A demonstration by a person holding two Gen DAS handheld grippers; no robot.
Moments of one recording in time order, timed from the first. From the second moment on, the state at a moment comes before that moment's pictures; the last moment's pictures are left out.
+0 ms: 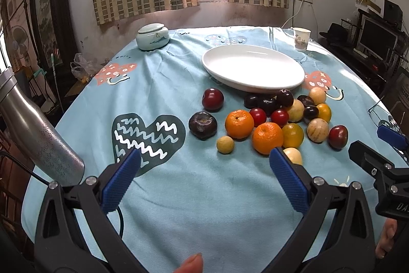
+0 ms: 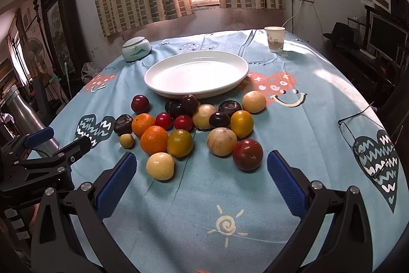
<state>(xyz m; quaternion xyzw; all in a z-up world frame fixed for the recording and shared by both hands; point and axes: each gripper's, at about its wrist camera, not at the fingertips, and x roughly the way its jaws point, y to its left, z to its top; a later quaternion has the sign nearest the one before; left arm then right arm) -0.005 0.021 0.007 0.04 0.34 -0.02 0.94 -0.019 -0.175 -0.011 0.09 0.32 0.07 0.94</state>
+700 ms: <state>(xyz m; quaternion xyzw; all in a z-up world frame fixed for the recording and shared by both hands) -0.004 0.024 0.005 0.04 0.35 -0.02 0.94 -0.018 -0.174 -0.013 0.09 0.32 0.07 0.94</state>
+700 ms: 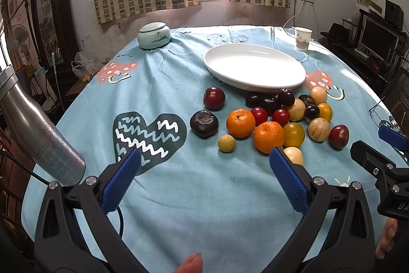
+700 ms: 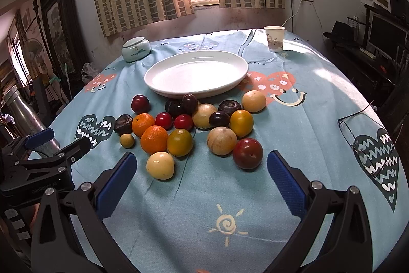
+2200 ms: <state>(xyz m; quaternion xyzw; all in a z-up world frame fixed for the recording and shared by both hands) -0.005 0.025 -0.005 0.04 0.35 -0.02 0.94 -0.017 -0.175 -0.019 0.09 0.32 0.07 0.94</state>
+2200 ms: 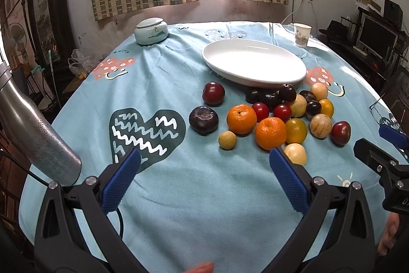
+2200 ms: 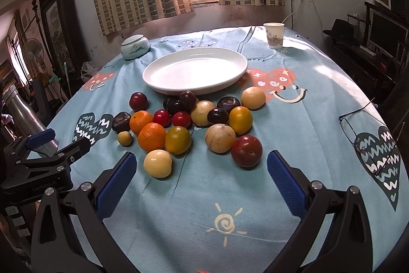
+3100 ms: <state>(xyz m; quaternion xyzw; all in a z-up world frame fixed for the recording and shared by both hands) 0.057 0.036 -0.038 0.09 0.40 -0.10 0.91 0.006 -0.226 -0.063 0.15 0.38 0.11 0.91</state>
